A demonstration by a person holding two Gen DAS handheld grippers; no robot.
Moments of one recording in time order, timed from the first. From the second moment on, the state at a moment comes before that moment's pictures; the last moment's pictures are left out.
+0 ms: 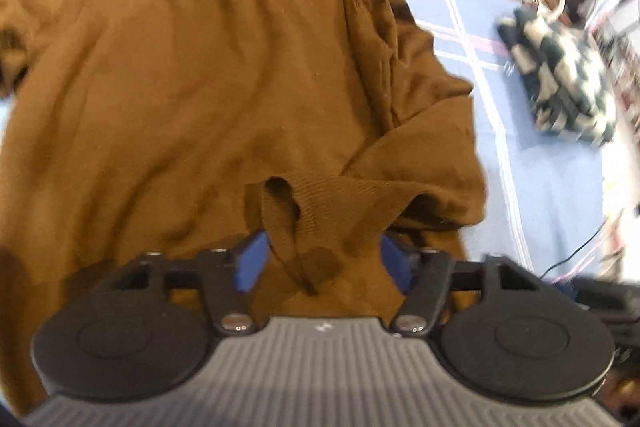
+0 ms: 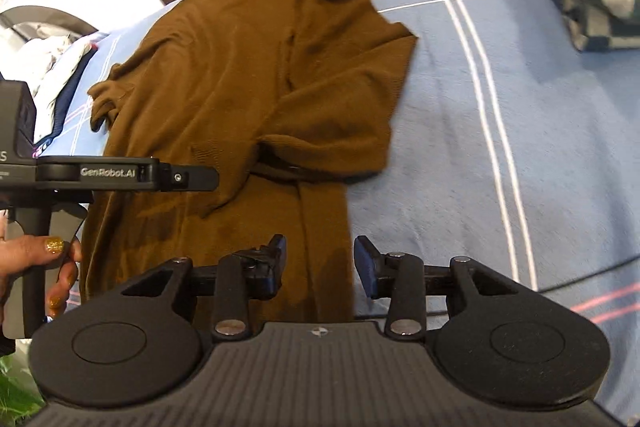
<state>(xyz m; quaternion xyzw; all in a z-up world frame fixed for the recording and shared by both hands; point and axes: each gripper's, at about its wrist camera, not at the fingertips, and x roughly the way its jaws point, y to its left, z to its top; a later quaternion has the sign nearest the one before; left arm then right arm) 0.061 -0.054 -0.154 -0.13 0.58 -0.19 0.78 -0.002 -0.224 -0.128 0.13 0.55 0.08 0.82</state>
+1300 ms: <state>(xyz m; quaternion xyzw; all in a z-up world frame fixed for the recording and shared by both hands) 0.136 0.033 0.038 -0.10 0.40 -0.12 0.90 0.067 -0.129 -0.152 0.13 0.46 0.18 0.86</state>
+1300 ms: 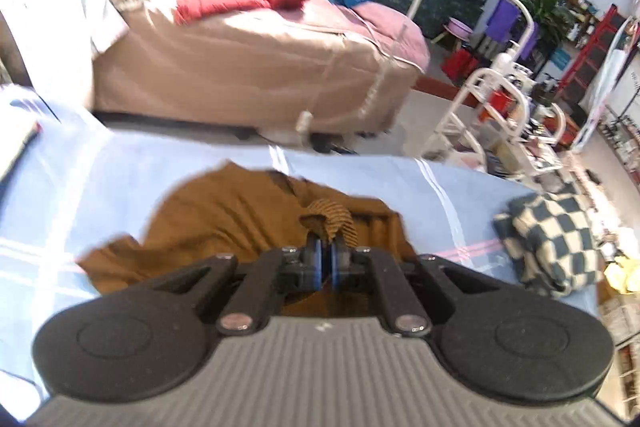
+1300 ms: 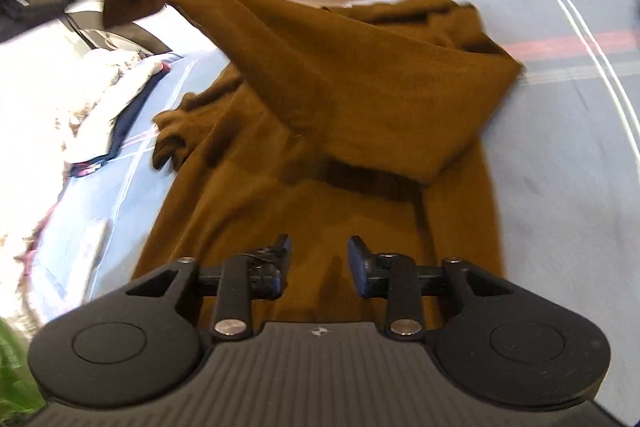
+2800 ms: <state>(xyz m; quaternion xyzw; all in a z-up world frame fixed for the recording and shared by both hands) 0.118 0.162 -0.081 -0.09 0.51 0.07 0.85 0.261 -0.221 -0.157 0.18 0.49 0.01 0.85</state>
